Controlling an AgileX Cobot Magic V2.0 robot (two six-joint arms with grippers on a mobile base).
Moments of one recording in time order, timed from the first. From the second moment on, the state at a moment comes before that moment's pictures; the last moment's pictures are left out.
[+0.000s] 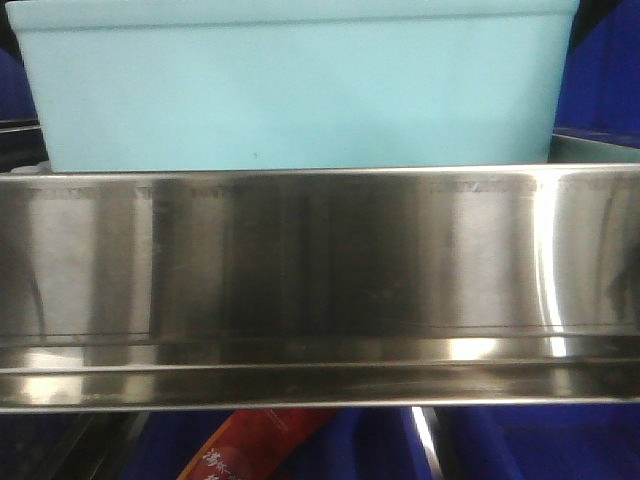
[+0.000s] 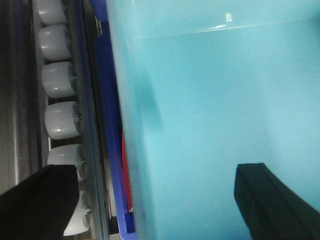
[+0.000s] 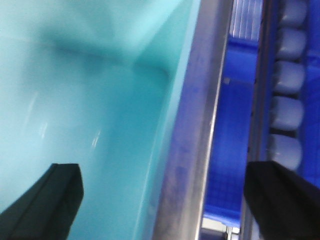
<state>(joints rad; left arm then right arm) -0.31 1.70 -1.59 0.05 1.05 -0.21 0.22 1.75 -1.67 0.03 1.07 0.09</state>
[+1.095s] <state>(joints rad) -0.35 1.47 -1.64 0.04 1.08 -0.23 0.22 1.49 -1.67 0.04 1.10 0.11</state>
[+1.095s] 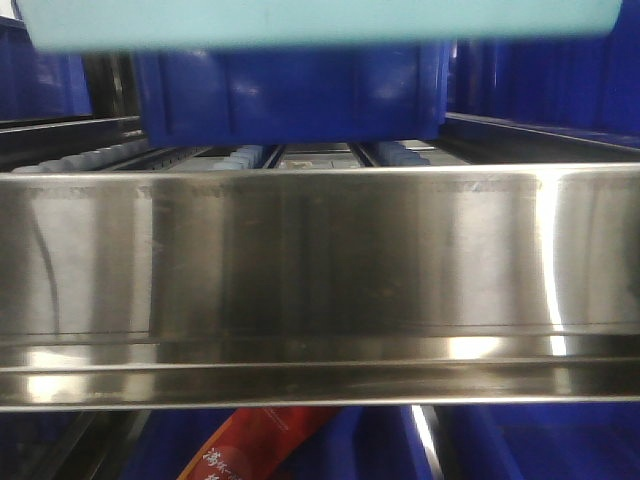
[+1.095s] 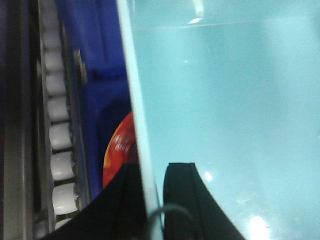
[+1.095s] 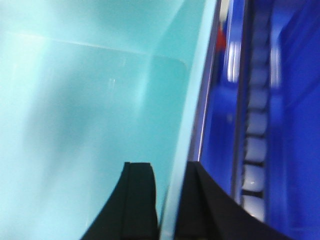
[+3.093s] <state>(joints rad) -0.36 1.35 -1.64 0.06 0.75 -0.21 0.22 1.36 -1.67 0.04 0.97 0.12</state>
